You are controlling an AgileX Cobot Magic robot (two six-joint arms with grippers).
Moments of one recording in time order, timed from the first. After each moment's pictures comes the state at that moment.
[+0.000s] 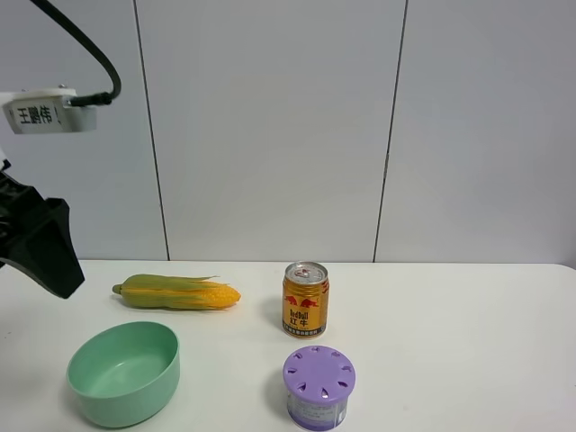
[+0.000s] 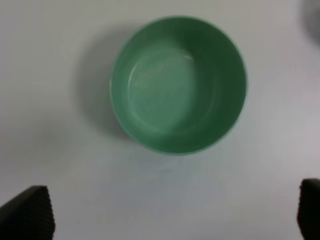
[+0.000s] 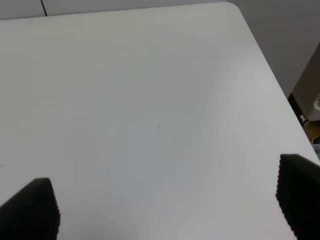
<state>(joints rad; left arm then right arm) -0.27 1.33 -0.92 -0.20 0.86 0.15 -0.06 0.00 -0.49 -0.11 1.06 0.04</state>
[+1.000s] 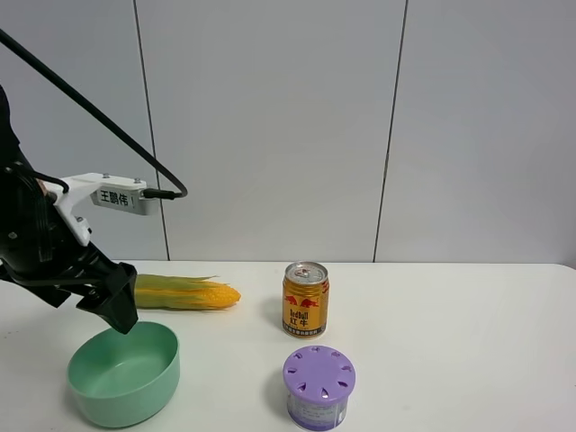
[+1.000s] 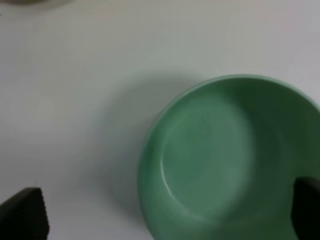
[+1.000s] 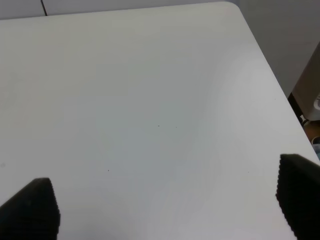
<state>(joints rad) -0.28 1.65 -0.92 -0.12 0.52 0.15 -0.06 0.00 -0.49 -0.11 1.06 0.04</state>
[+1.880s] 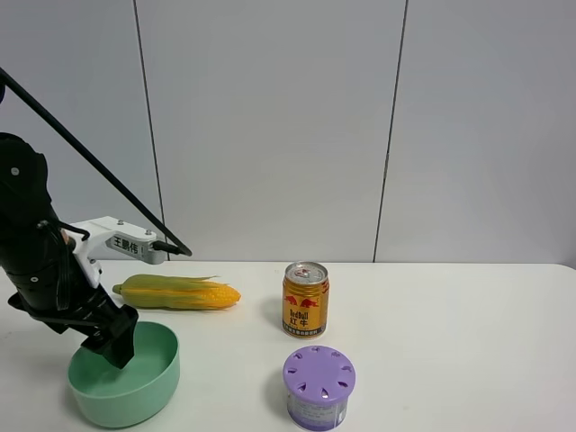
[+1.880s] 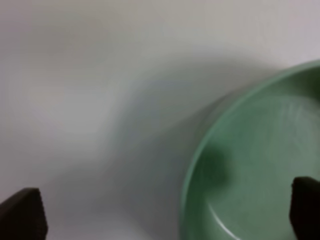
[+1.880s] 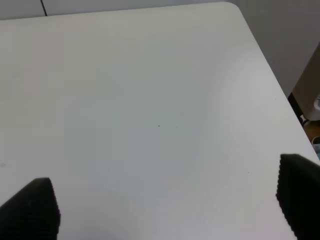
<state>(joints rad) -0.26 1.81 -0.92 -0.02 0.41 0.15 -0.06 0.00 -0.49 -0.11 1.06 0.04</state>
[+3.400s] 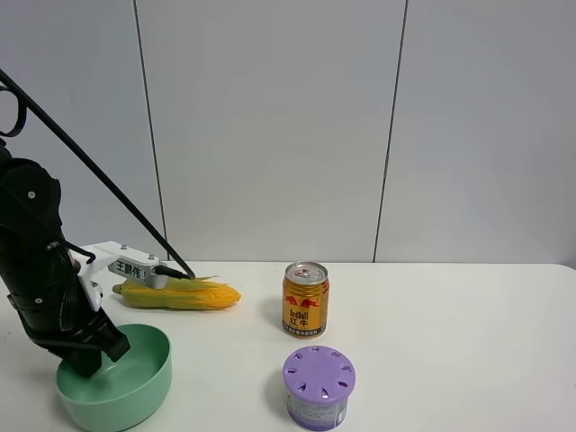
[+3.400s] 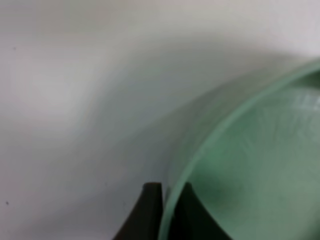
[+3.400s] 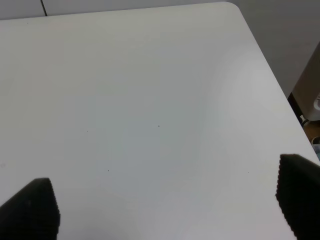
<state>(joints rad) -0.26 1.89 -0.92 -0.03 0.45 0.14 -0.06 0.00 -0.49 -0.11 1.06 0.04</state>
